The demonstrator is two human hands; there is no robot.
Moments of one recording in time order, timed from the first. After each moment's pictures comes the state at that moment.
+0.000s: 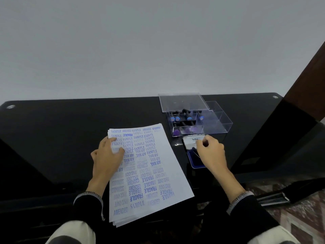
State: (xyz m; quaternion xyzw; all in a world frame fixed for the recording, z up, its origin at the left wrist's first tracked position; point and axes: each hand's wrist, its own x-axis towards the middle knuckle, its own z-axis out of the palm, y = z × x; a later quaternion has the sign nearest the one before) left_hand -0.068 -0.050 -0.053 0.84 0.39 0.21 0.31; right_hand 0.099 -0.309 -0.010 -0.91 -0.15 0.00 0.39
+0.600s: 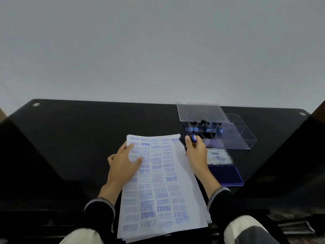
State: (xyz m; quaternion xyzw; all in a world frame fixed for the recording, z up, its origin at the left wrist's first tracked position) left_hand -0.066 -0.042 -0.054 0.86 0.37 0.19 0.28; right_hand 0.103 -0.198 -0.037 -0.75 -0.18 0.06 0.63
